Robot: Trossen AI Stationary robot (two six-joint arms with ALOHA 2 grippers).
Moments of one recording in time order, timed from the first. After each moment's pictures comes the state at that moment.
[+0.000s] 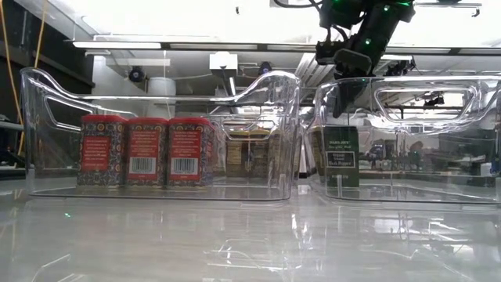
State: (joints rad) left arm -1.12 1.56 1.01 -0.94 0.00 -1.60; right arm -0.24 1.38 1.04 -0.73 0.15 0.12
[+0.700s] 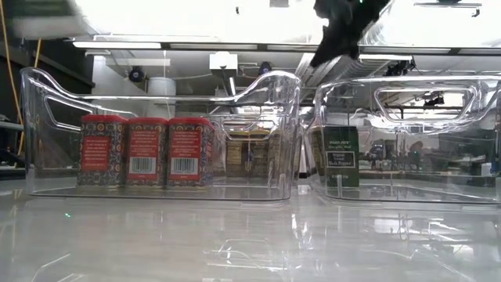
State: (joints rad) left arm -0.68 1.01 1.17 -1.28 -0.28 -1.21; right arm -0.26 1.29 1.19 -0.68 0.11 0.16
